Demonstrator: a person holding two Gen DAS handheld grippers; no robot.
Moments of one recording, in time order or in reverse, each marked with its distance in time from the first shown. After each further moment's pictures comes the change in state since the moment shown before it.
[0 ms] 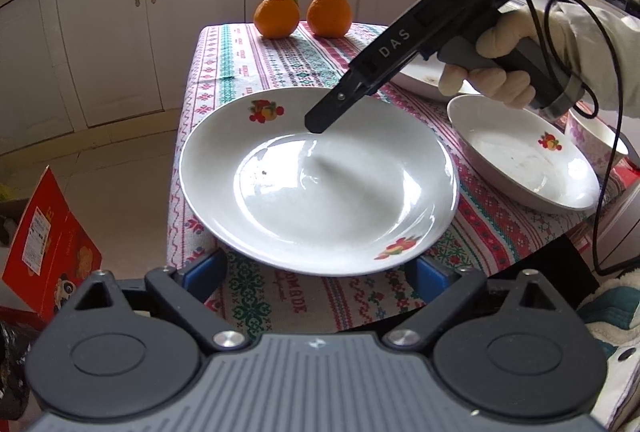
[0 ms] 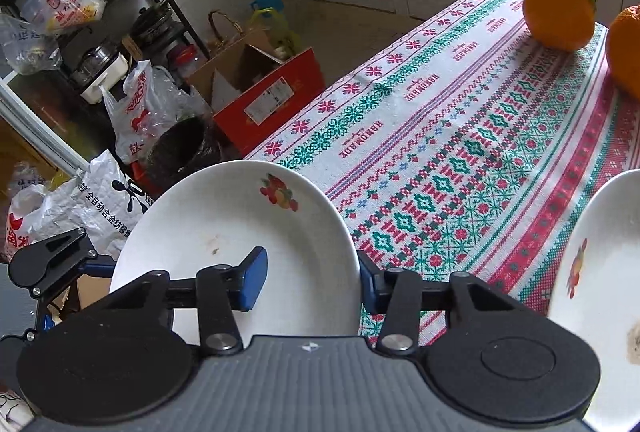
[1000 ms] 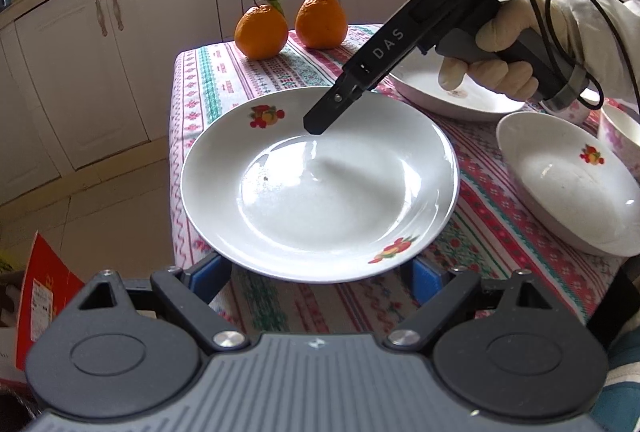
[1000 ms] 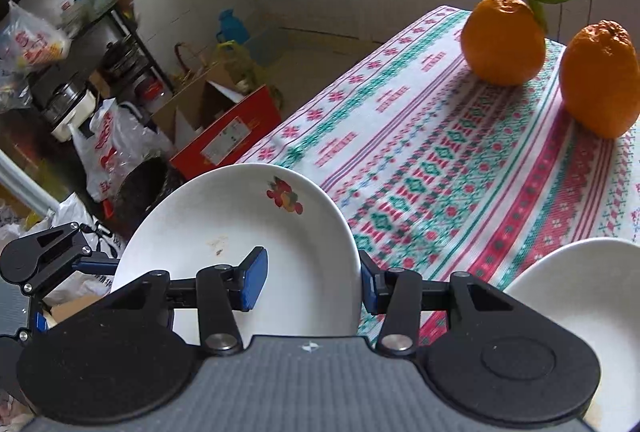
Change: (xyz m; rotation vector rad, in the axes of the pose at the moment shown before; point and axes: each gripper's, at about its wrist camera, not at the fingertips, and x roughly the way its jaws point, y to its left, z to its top) left arm 0.055 0.022 0.058 0.142 0.010 -0.010; right arm -0.007 -0.056 0.037 0.052 -0.081 -0.076
